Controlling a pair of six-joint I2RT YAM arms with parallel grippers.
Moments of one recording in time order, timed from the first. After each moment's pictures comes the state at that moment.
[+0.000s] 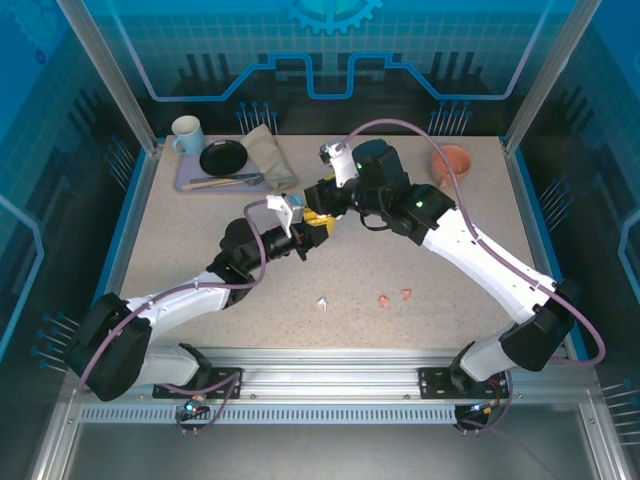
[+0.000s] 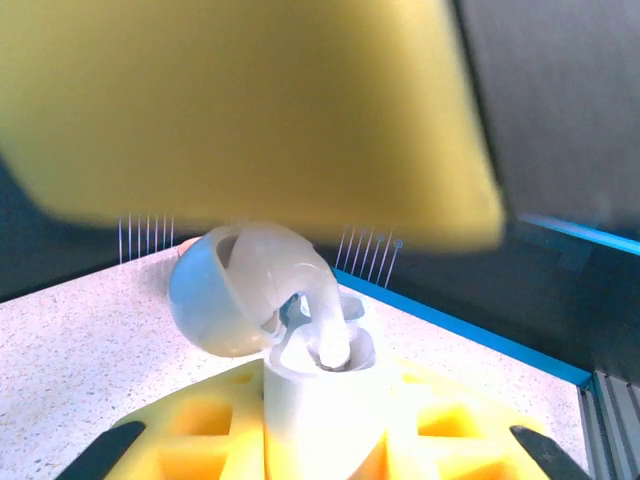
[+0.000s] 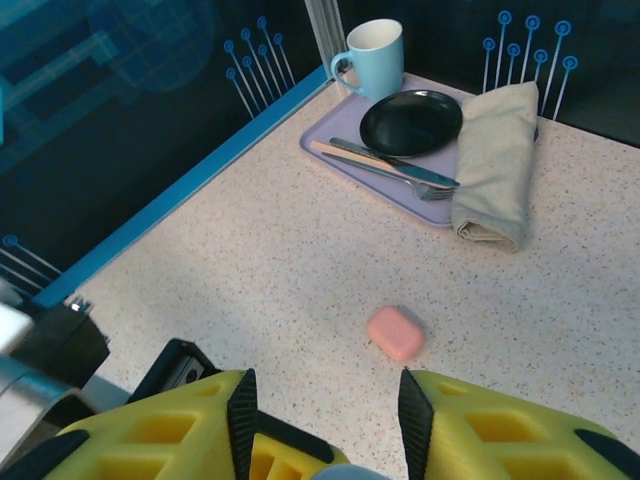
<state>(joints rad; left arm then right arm) -0.58 1.30 0.60 0.82 0.41 -0.23 0.73 1.48 1.54 -0.54 -0.14 0.22</state>
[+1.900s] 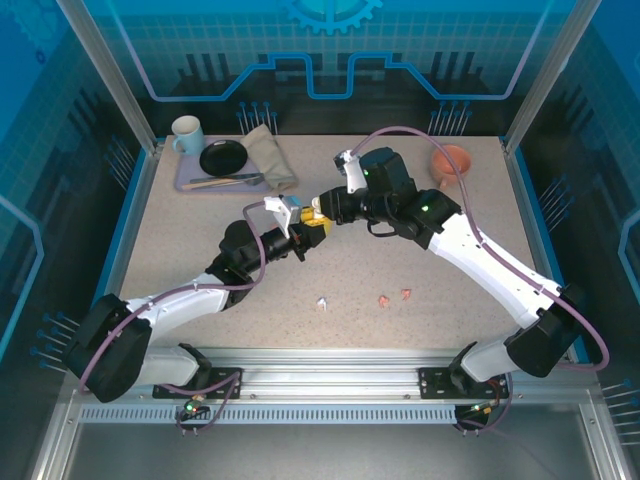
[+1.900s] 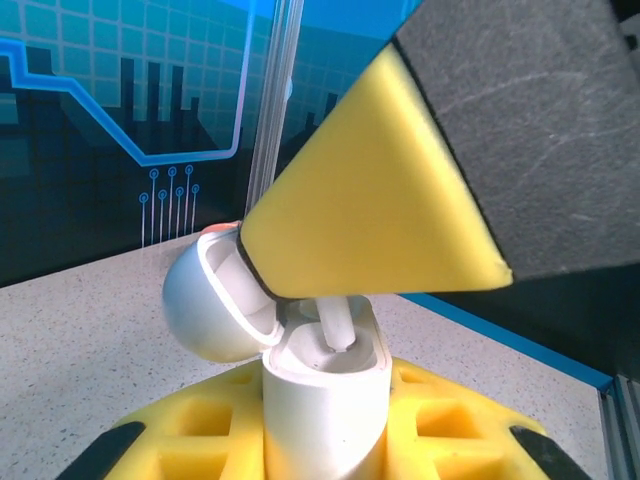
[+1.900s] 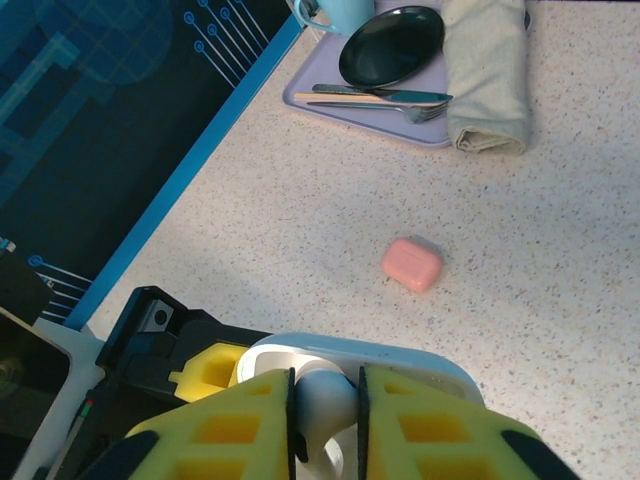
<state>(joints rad) -0.58 1.29 0.58 0.80 0.38 -0.24 0.70 1.44 1.45 -0.59 -0.18 0.41</state>
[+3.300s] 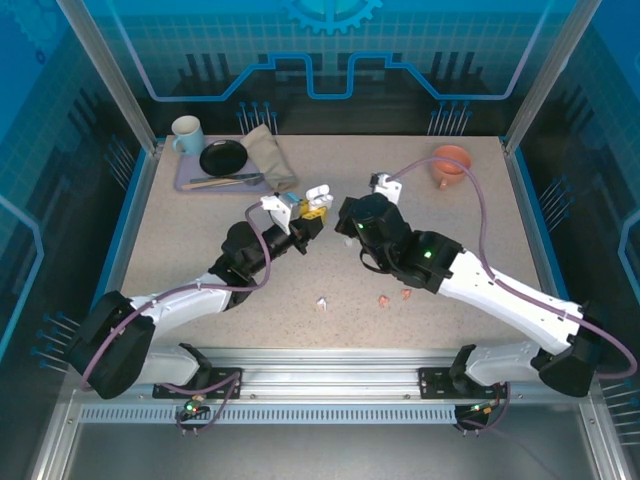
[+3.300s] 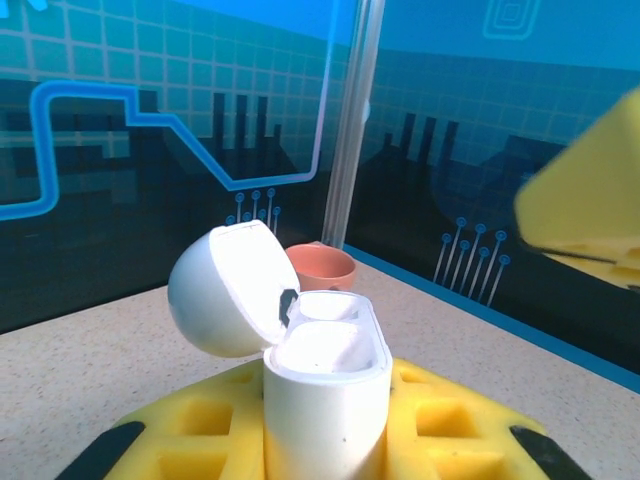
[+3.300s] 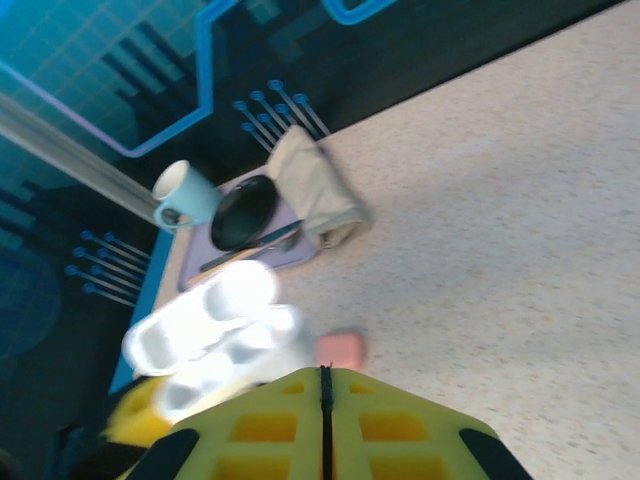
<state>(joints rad) -0.59 1.31 0.57 0.84 0.17 -0.16 0.92 1.24 1.20 -0.49 0.56 0.94</state>
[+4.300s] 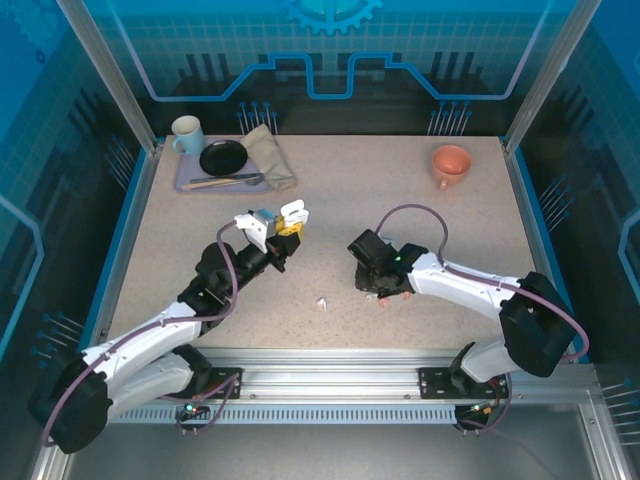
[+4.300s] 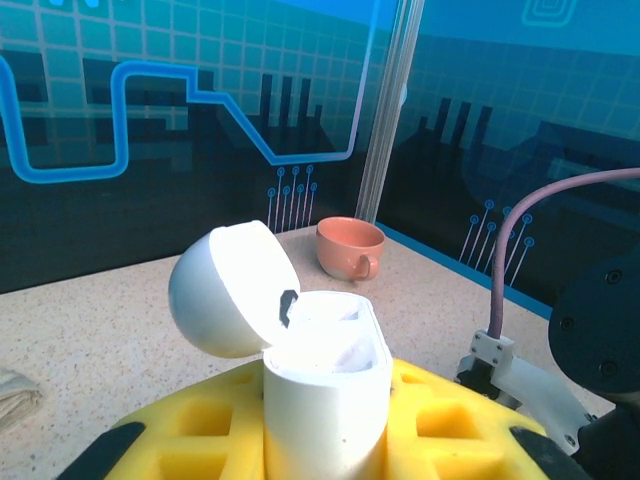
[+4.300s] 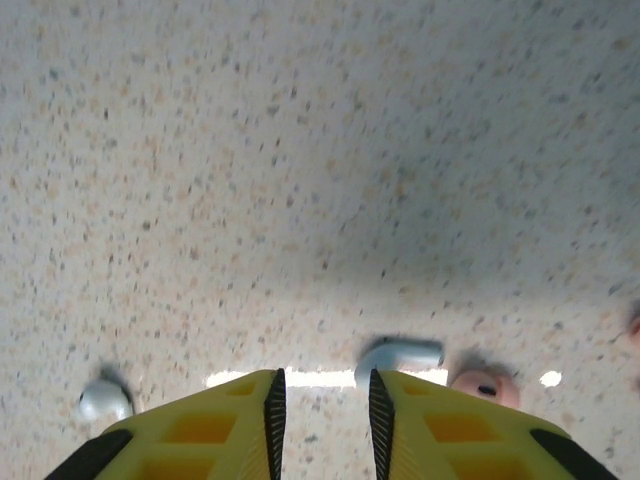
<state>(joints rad) -0.59 0.96 0.44 0.57 0.09 -0.16 0.79 1.44 0.89 -0.66 0.14 0.92</state>
